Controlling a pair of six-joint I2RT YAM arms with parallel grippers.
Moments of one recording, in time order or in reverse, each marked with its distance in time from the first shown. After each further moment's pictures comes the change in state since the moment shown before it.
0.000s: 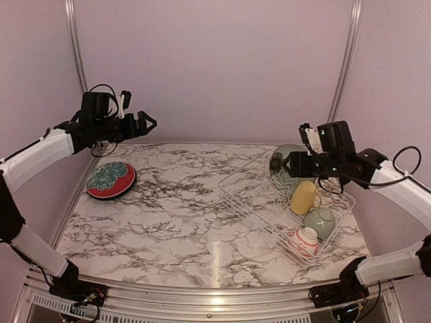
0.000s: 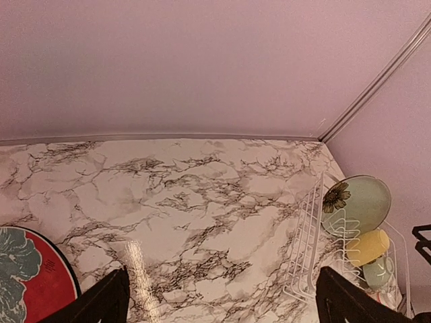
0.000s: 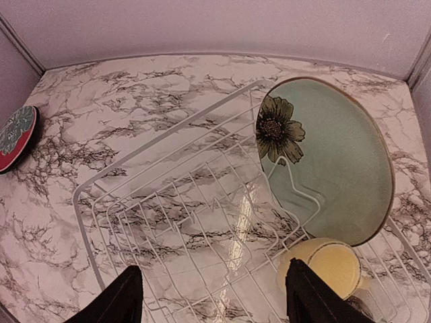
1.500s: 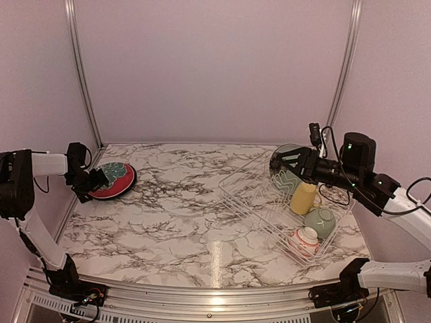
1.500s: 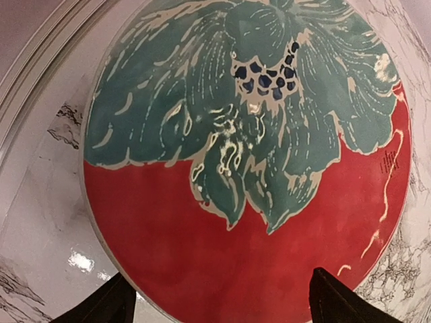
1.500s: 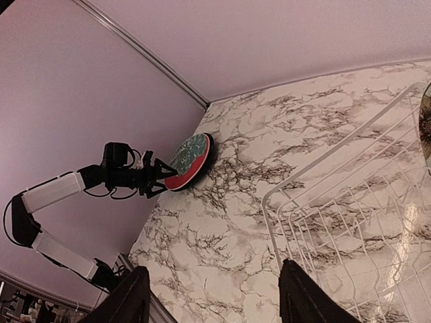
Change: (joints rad) left arm 0.443 0.231 -0.281 -0.158 -0.124 -0.233; right arm 0.000 -0.208 -0.211 0.383 -0.455 0.374
